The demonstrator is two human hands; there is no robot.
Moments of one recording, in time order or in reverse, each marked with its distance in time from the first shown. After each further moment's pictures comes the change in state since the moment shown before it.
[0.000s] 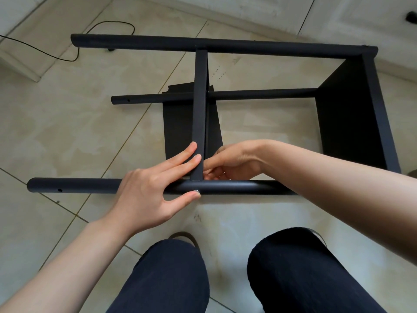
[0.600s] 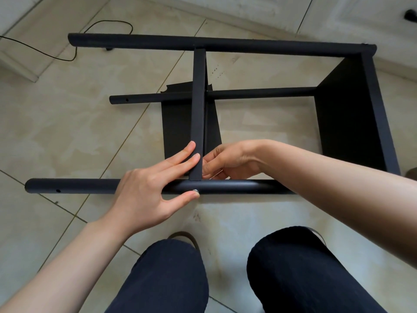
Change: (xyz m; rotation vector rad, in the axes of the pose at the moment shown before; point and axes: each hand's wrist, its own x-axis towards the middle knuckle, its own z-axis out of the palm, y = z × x) left_hand 0.000 -0.002 0.002 -0.022 0.003 0.006; right_hand 0.002 0.004 -0.004 -0.081 -0.017 -0.103
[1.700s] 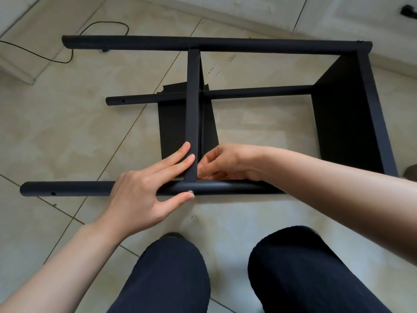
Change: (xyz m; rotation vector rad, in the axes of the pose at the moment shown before) left_hand -0.001 0.000 0.001 -0.004 0.015 0.008; right_hand -0.012 0.004 0.016 0.030 0.254 -0.084
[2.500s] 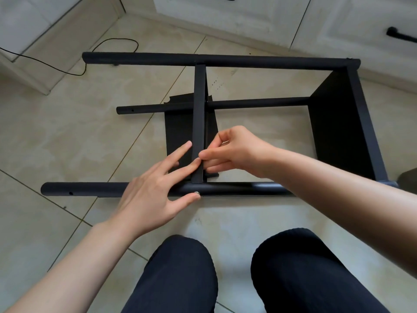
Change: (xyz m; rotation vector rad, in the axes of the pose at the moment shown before) left_hand -0.001 0.005 -0.005 0.089 -0.094 -0.073; right_hand -0.032 -0.024 0.004 0.064 0.265 -0.295
